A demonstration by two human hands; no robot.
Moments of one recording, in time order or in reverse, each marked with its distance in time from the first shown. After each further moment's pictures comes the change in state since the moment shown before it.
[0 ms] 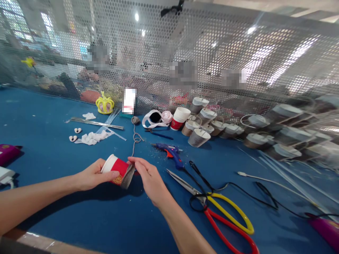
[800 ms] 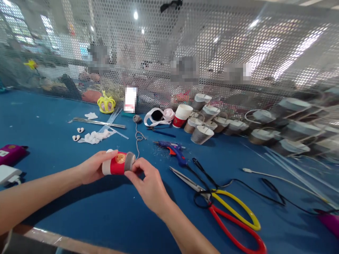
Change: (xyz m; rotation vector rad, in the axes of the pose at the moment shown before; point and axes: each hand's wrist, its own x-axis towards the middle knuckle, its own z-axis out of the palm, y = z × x) left_hand 0.008 0.015 -0.002 -0.444 0.173 -0.171; right_hand -0.011 -0.001 0.012 -0.237 0.041 -0.266
